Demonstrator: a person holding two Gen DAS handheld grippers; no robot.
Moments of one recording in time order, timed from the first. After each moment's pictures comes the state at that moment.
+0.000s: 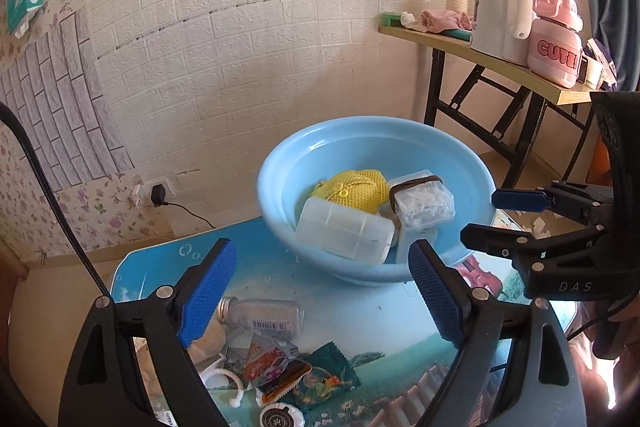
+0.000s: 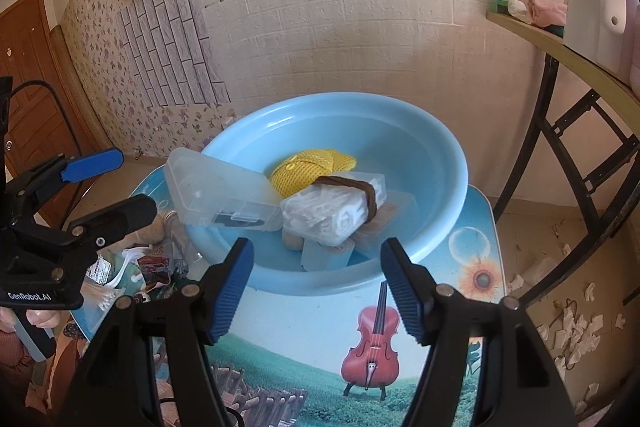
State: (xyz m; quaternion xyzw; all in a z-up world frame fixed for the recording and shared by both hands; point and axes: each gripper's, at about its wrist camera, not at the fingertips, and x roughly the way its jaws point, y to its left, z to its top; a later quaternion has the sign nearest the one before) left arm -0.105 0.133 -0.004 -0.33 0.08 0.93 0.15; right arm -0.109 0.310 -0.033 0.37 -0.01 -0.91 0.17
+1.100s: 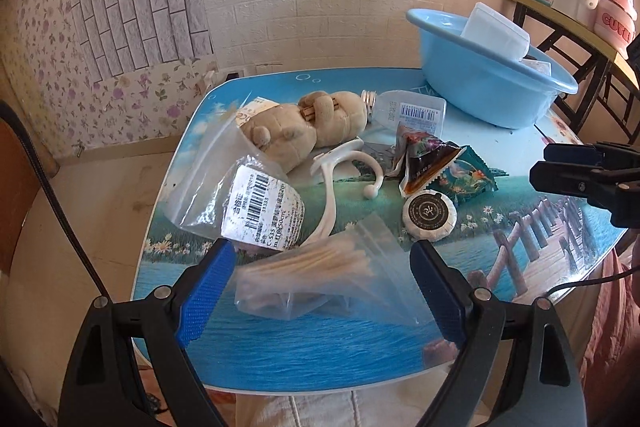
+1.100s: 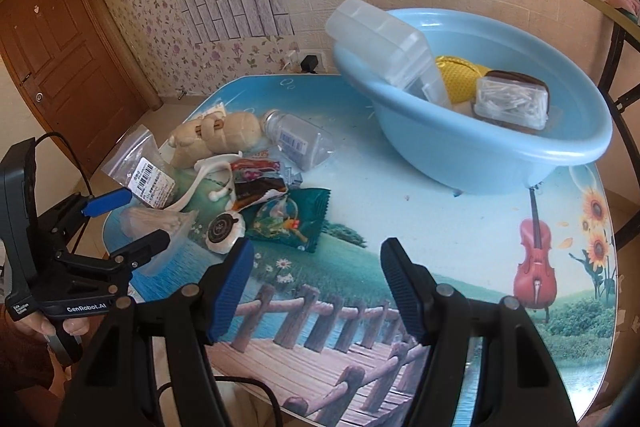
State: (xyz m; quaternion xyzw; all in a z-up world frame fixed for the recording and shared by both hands) left arm -0.017 0.000 -0.103 -0.42 0.02 0.91 0.04; right arm -0.055 0.204 -0.082 0.44 0.02 -0.86 0.26
